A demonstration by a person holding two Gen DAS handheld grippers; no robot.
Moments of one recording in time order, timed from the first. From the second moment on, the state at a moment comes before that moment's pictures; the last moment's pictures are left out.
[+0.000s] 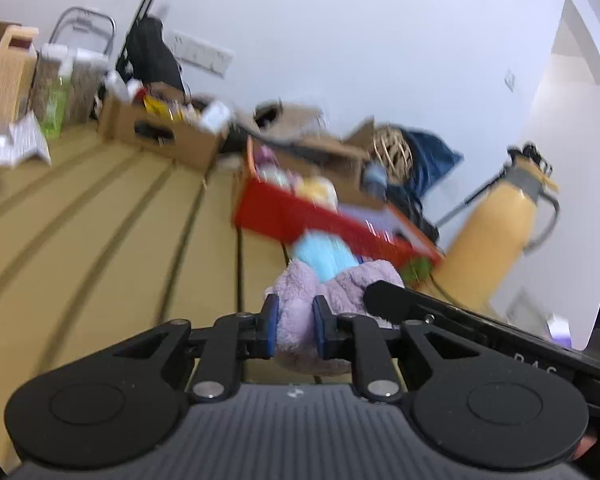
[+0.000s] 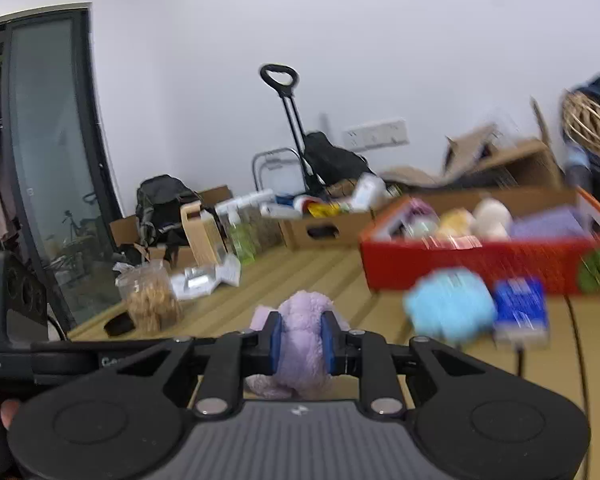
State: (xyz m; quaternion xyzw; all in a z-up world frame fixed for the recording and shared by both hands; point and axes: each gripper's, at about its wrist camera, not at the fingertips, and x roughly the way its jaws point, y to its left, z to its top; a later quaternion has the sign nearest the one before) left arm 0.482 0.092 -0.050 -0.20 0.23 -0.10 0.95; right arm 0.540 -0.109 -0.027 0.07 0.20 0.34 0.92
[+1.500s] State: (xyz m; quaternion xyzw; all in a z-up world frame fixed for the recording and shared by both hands) left arm 0.699 0.024 0.041 -0.09 0.26 -0.17 0.95; right arm 0.776 -0.192 0.026 0.06 0.31 0.19 0.93
